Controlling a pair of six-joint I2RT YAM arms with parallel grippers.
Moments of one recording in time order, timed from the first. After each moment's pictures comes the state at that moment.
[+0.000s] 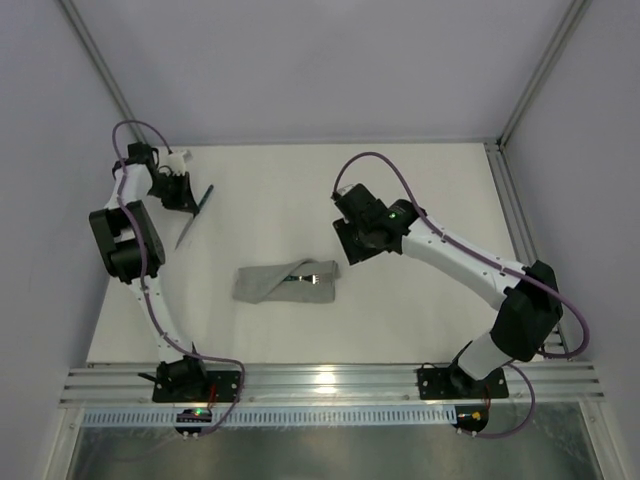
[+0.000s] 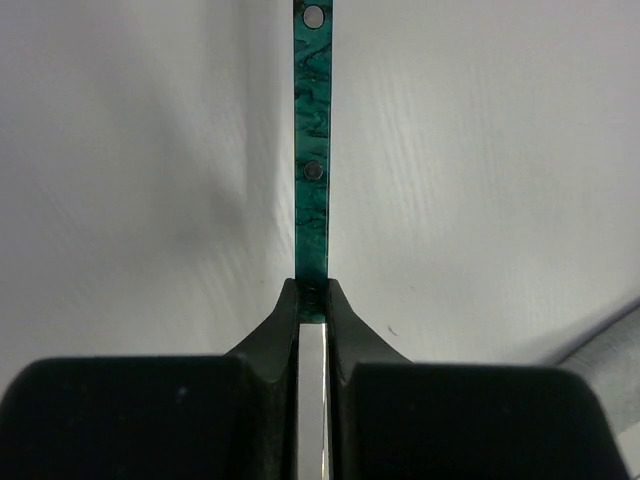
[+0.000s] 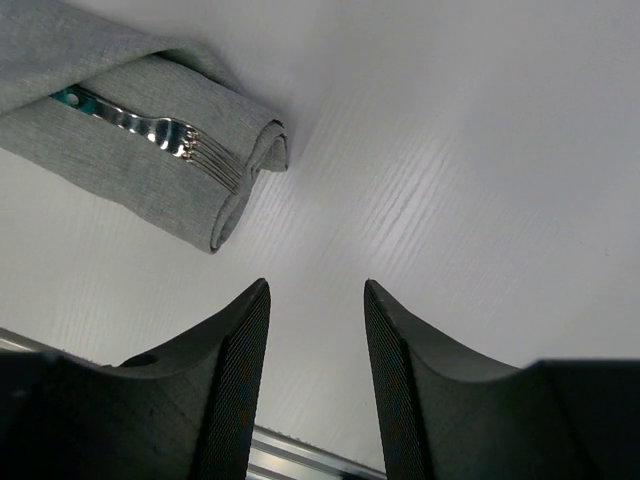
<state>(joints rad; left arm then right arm) 0.29 2.26 1.88 -0.88 0.53 0.39 0.77 1.56 1.36 -0.87 0.18 0.28</state>
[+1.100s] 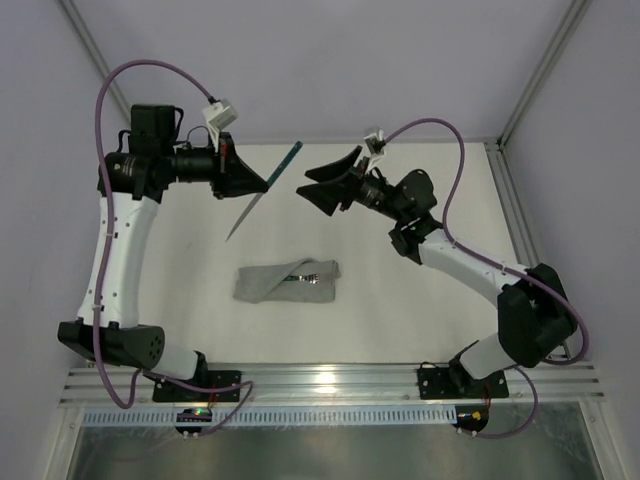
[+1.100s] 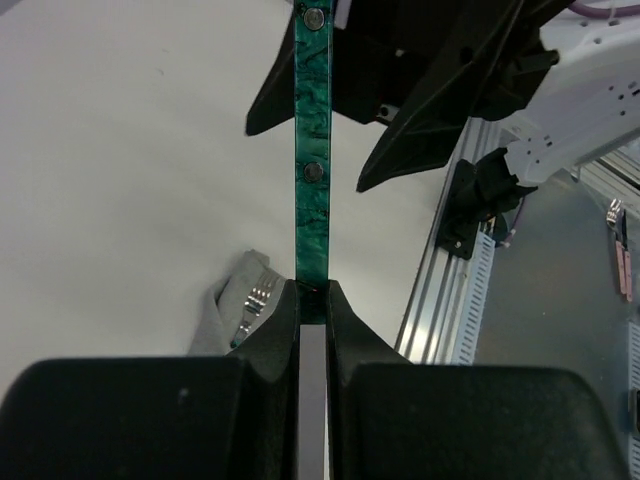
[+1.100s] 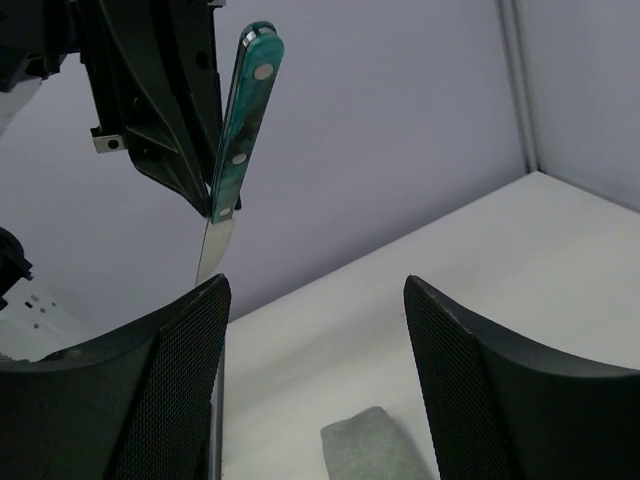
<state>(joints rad) -0.12 1.47 1.86 -1.05 1.07 0.23 0.56 1.44 0.98 0.84 -0.58 0.61</state>
